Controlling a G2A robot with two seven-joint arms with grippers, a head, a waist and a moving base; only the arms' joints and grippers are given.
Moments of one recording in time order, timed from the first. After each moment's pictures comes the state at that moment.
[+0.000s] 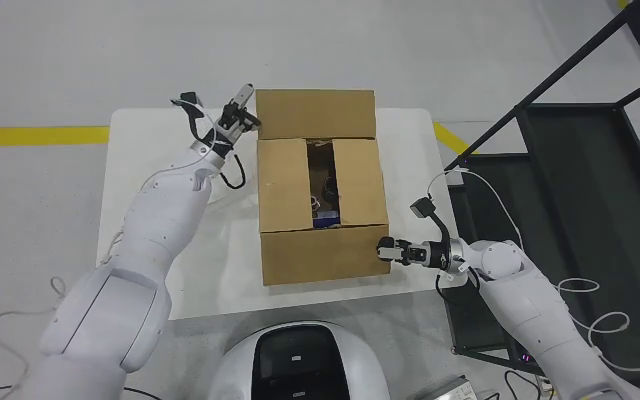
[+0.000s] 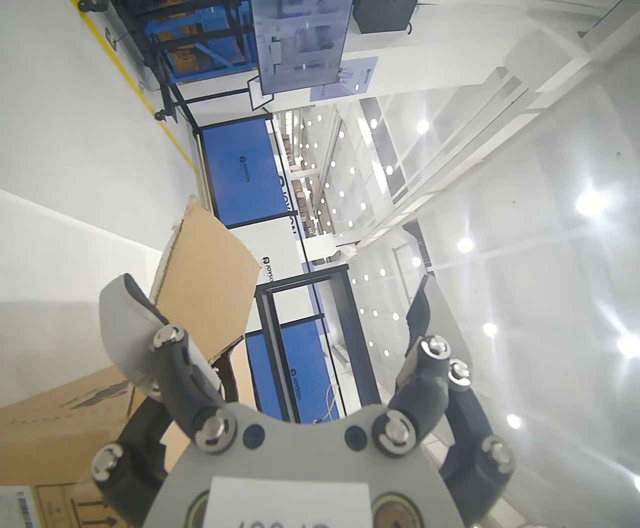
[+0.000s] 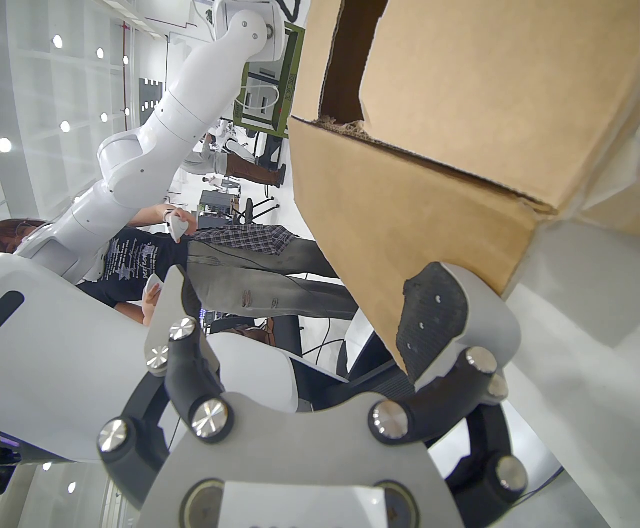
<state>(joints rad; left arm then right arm) 0.41 -1.52 -0.88 -0.21 -0.54 -0.79 -0.56 -1.34 -0.90 1.25 -1.33 0.40 -0.69 1.13</state>
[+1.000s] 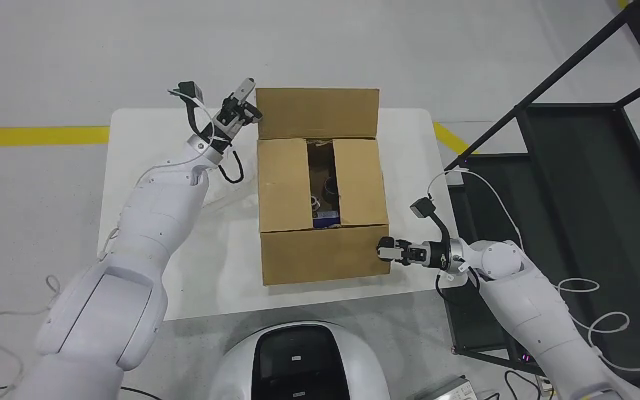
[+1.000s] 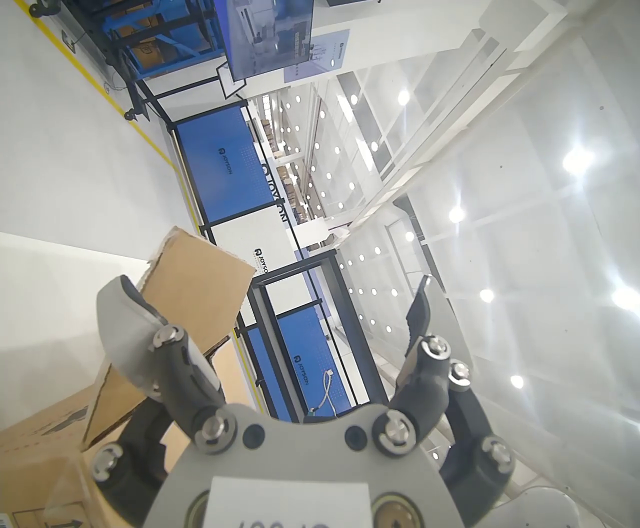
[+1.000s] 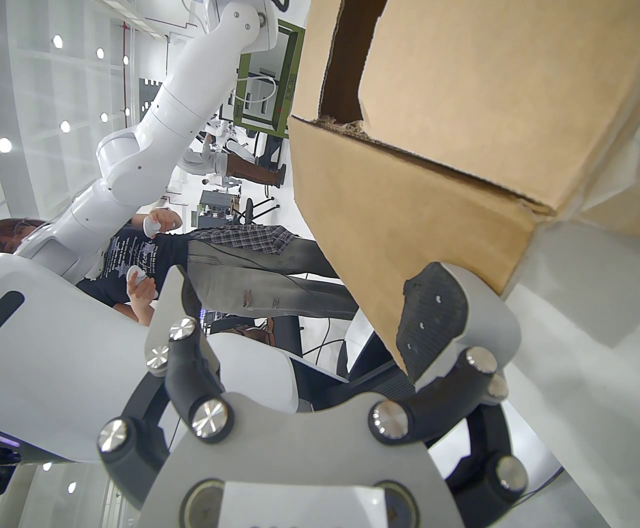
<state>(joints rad) 0.40 -1.51 -0.90 -0.24 -0.54 -0.87 -0.63 -1.34 -0.90 1.25 -1.33 0.40 -0.69 1.13</state>
